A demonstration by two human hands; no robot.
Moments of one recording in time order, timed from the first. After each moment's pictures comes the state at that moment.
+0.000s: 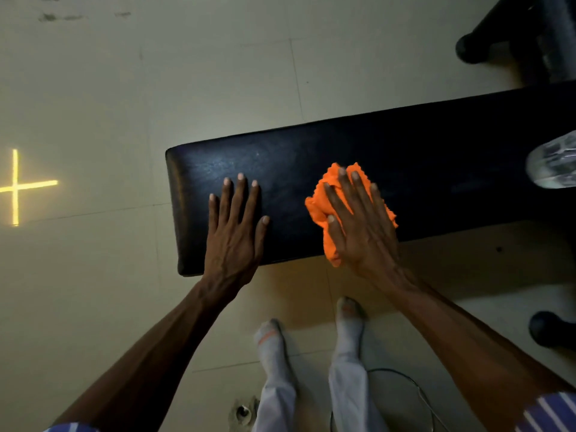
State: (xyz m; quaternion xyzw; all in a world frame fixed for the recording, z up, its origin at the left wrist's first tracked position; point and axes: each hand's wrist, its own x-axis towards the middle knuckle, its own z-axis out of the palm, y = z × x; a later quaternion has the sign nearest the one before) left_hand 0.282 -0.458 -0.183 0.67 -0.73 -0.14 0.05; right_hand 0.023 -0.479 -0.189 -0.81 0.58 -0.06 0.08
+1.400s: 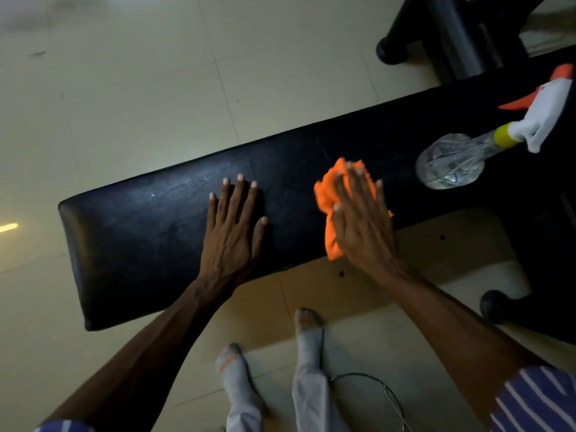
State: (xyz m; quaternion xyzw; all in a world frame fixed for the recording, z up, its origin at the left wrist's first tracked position) left_hand 0.128 -0.519 -0.179 0.59 -0.79 -0.16 0.06; right_hand -0.134 -0.507 -0.175 -0.72 0.69 -0.07 0.08
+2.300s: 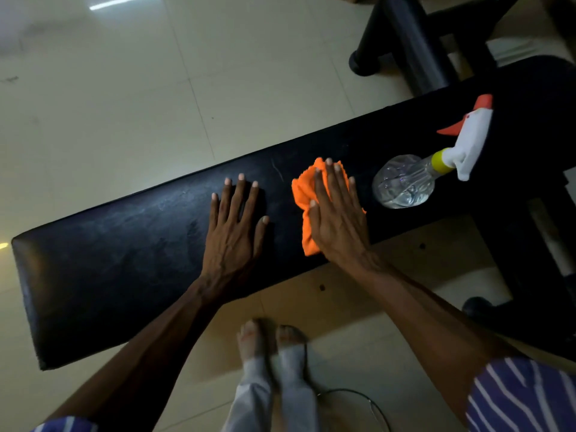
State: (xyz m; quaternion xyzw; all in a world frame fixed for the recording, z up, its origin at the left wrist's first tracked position) left_hand 0.043 -0.561 -0.181 0.57 -0.80 -0.16 0.08; right_hand -0.178 -0.550 -0.168 -0.70 0.70 -0.08 0.13
